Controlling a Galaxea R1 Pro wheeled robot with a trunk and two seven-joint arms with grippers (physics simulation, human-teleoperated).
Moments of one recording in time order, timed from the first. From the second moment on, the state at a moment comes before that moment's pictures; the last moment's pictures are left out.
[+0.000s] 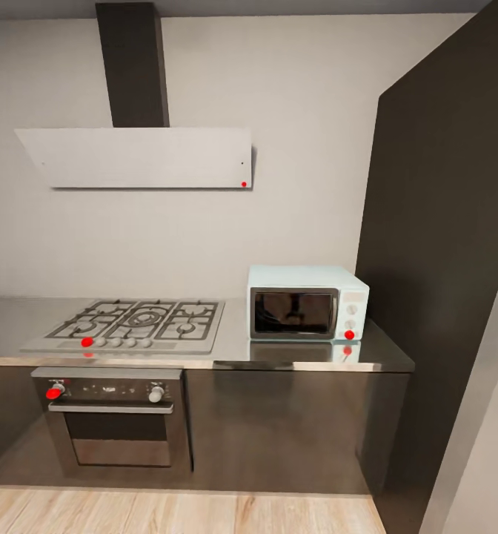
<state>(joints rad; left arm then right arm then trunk) -0.16 -0.09 -0.31 0.00 0.61 -0.03 0.00 -0.30 -0.12 0.05 -0.13 0.00 0.07 0.18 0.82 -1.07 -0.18</state>
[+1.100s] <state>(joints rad) -0.16 -0.08 -0.31 0.00 0.61 -0.03 0.00 -0.62 -0.07 -0.22 -1.25 0.03 0.56 0.03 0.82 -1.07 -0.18</state>
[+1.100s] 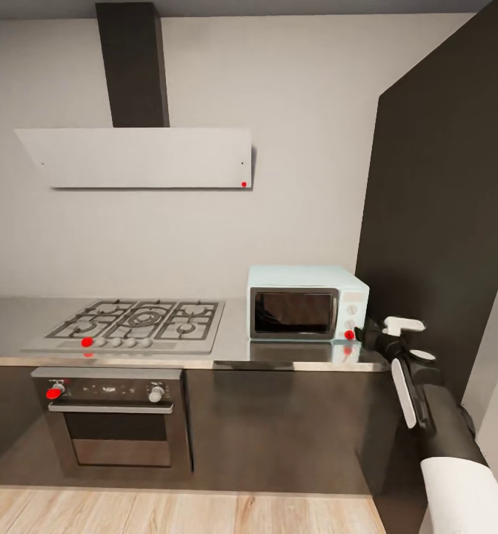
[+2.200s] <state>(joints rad) -0.16 -0.08 -0.31 0.00 0.61 -0.03 0.00 -0.62 -0.04 -0.22 -1.13 0.17 0.51 0.13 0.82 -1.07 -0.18</state>
